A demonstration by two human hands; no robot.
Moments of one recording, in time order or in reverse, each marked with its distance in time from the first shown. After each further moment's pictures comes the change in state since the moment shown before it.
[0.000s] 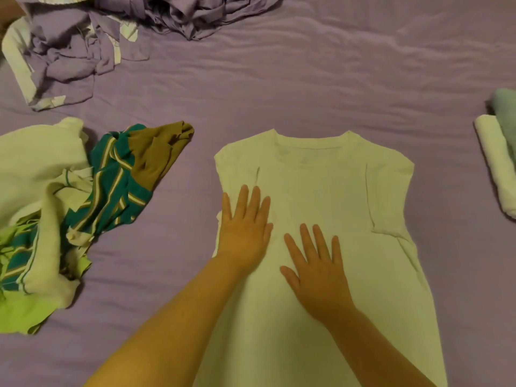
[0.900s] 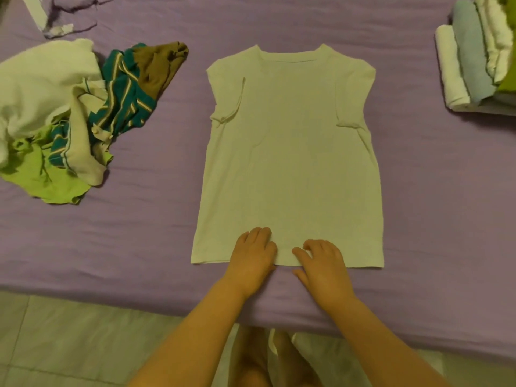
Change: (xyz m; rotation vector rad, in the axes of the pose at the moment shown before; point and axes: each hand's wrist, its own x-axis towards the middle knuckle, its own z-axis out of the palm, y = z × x) left_hand -0.264 0.110 0.028 -0.204 -0.159 0.229; right_hand -0.245 -0.003 0.011 0.067 -0.143 -0.044
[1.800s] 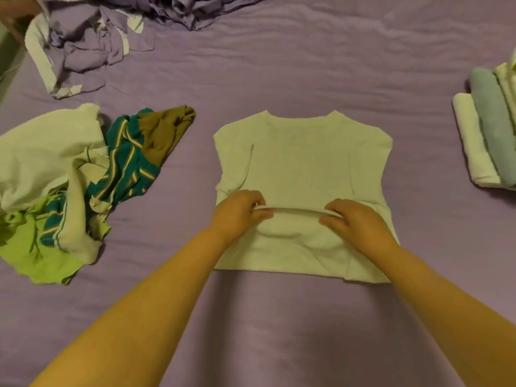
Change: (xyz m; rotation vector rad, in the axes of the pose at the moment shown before) left_hand 0.173 -0.123 -0.155 -0.553 0.066 -0.198; right_hand 0.205 0.080 -0.147 0.435 0.040 0.055
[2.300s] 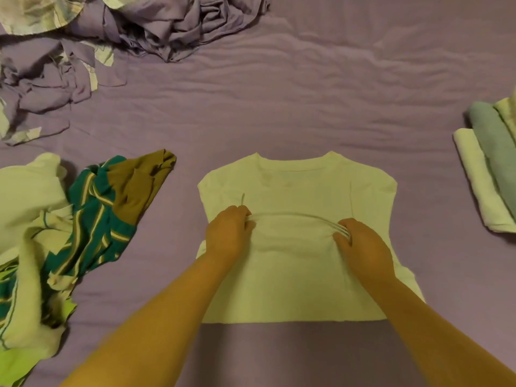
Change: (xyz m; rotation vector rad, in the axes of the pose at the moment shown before) left_hand 0.104 -0.023 -0.011 0.264 0.164 -0.128; right_hand 0.077 0.023 0.007 -0.016 0.166 0.350
